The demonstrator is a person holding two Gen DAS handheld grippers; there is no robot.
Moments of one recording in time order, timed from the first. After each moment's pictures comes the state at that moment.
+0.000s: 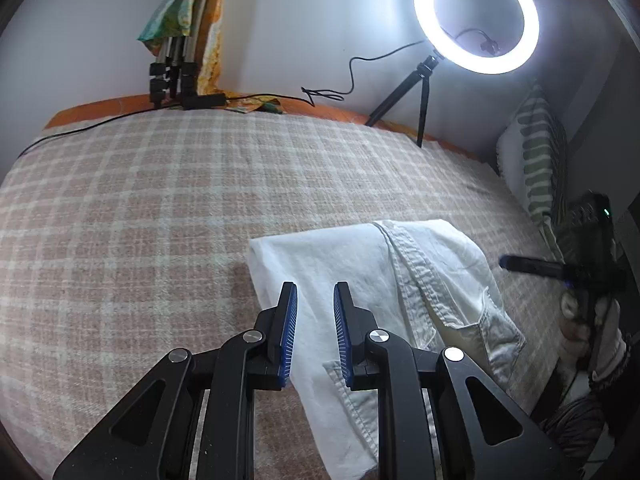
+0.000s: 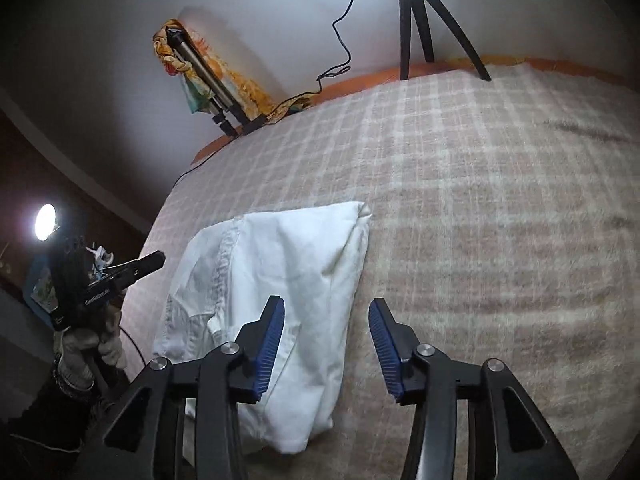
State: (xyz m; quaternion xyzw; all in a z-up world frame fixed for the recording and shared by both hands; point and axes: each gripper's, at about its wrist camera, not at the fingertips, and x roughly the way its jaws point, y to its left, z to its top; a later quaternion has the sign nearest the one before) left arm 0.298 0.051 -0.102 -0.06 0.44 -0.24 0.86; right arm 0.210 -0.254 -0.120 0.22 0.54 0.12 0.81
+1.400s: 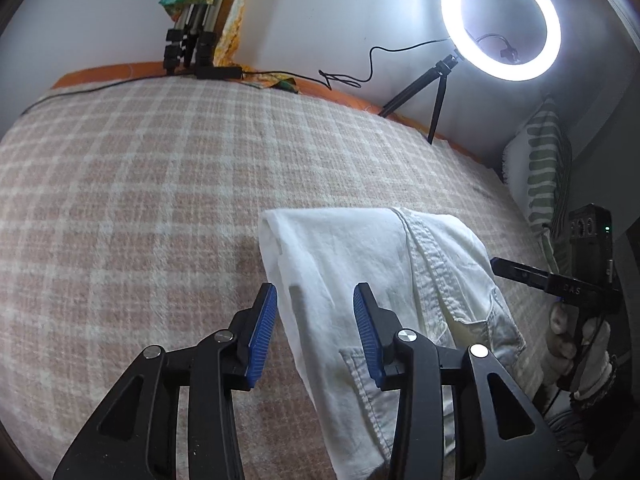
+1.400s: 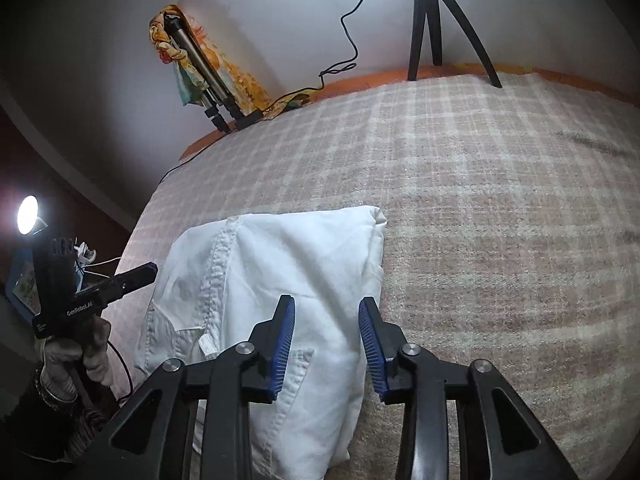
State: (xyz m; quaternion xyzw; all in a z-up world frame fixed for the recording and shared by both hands) left arm 0.301 0.065 -0.124 -0.10 0.46 -0.23 0.85; right arm 0.213 -0.215 -0.122 0.19 0.54 0.10 0.81
